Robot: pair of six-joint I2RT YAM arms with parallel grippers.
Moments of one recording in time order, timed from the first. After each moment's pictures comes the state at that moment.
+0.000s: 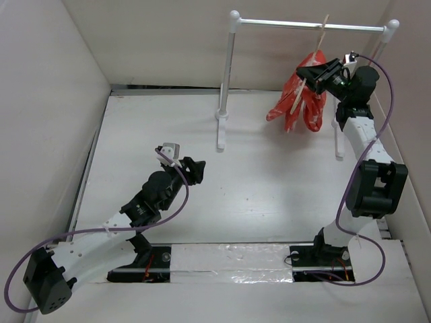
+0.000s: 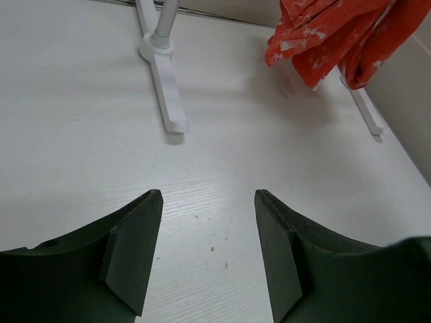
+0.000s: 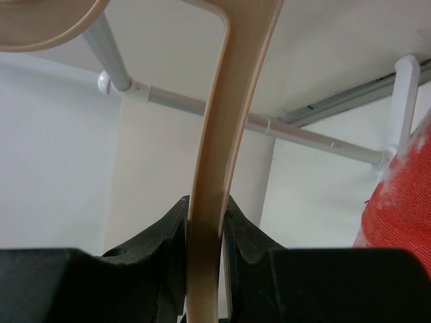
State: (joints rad) left arm -0.81 0.76 0.45 0.19 -0.39 -0.43; right arm -0.13 1.68 1.45 0.36 -0.77 1.32
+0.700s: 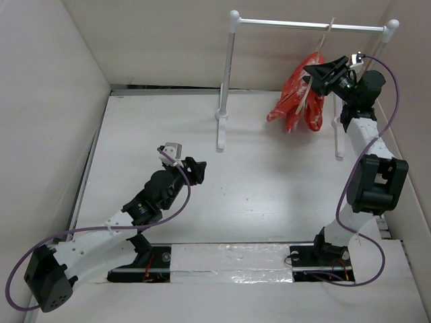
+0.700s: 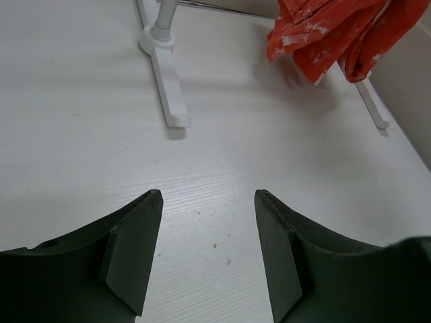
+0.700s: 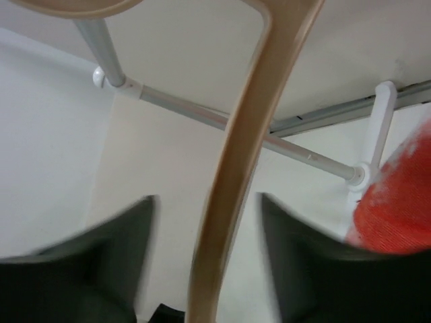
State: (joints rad) left arm -0.81 0.78 0.45 0.19 -0.39 -0.43; right arm -0.21 1.74 1.43 0.51 -0.83 1.28
